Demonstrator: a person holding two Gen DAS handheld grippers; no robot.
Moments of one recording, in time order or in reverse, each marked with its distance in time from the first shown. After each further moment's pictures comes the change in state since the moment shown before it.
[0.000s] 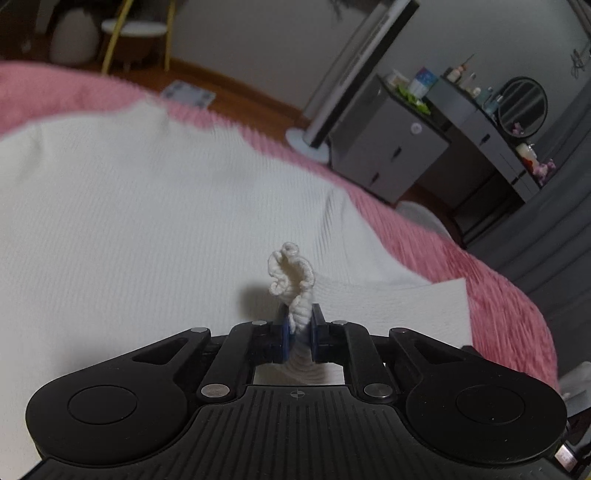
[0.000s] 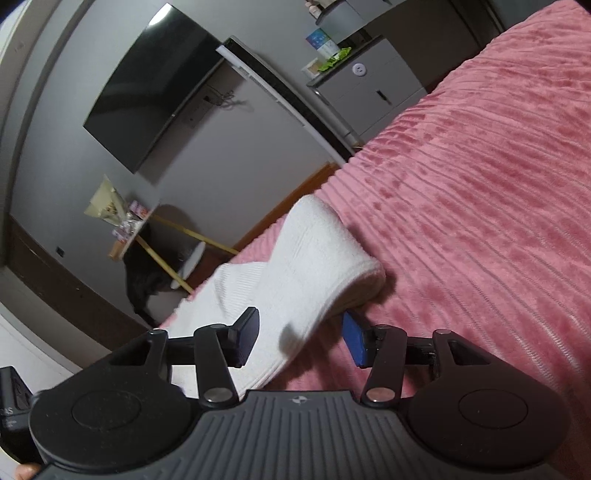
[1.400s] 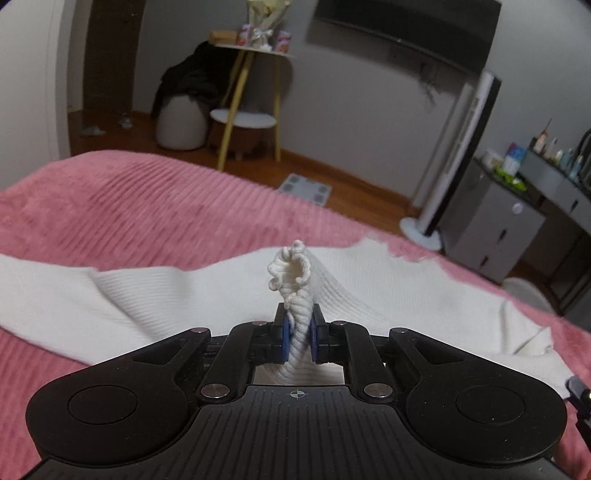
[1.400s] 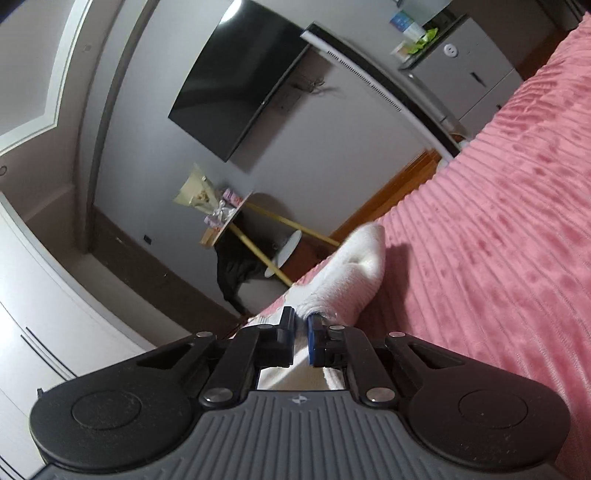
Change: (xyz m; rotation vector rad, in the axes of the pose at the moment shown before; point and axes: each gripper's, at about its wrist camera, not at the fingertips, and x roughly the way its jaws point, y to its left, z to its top) left arm -0.086 0.130 0.033 -0.009 -0.239 0.339; right arm 0.049 0.050 -0.014 -0.034 0.050 0.306
